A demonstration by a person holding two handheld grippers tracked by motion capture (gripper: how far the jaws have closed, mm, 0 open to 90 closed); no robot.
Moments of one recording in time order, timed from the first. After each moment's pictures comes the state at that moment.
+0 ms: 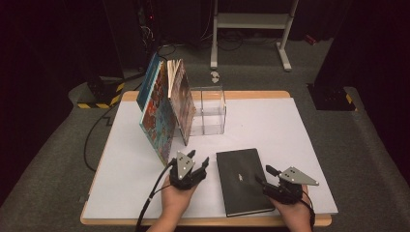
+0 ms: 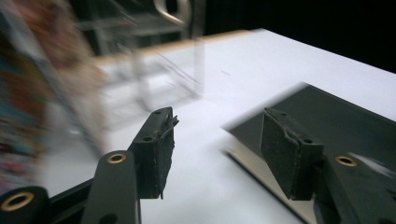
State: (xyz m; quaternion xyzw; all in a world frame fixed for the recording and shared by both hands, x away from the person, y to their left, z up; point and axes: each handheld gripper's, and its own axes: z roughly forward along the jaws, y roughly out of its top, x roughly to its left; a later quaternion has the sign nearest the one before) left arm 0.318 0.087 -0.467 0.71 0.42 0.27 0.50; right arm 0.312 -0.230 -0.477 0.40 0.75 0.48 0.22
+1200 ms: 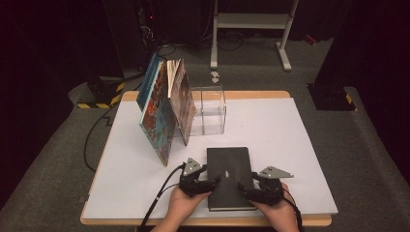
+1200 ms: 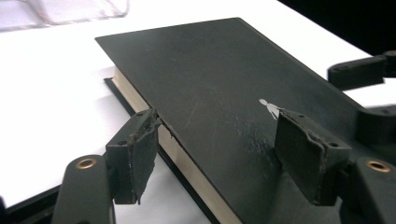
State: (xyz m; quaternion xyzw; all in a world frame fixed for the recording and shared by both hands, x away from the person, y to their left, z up) left arm 0.339 0.090 -0.504 0.74 0.43 0.12 0.49; right arm 0.318 -0.182 -0.485 0.42 0.79 0.41 0.14
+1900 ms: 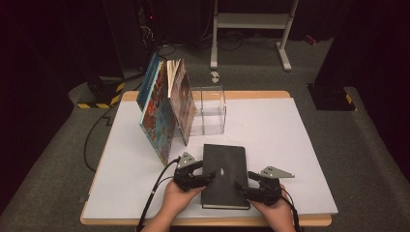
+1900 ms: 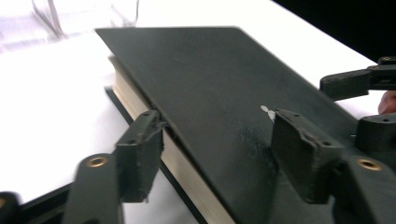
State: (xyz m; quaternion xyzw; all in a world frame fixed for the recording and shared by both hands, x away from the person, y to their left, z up) left arm 0.345 0.101 -0.491 0.75 0.41 0.12 0.50; right arm 0.323 -0.186 -0.495 0.42 0.77 0.47 0.10
